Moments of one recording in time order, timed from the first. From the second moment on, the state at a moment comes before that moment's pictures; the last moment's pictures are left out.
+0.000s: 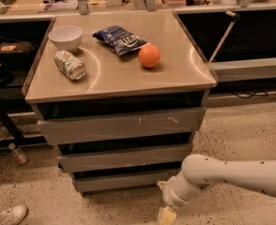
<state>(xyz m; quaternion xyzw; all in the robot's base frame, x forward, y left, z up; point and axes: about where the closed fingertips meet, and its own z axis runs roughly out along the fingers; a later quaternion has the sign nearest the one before) 0.375 -0.073 0.446 -0.60 0.75 0.24 0.11</state>
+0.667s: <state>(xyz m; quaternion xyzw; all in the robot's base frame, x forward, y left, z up) 0.434 -0.090 0.339 -0.59 0.77 0.22 0.10</state>
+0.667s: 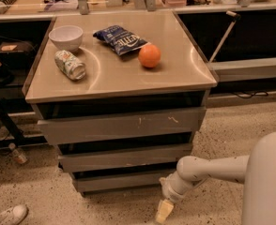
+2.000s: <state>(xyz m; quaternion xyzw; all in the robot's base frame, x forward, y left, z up) 0.528 -0.087 0.239 -0.55 0.81 0.17 0.12</state>
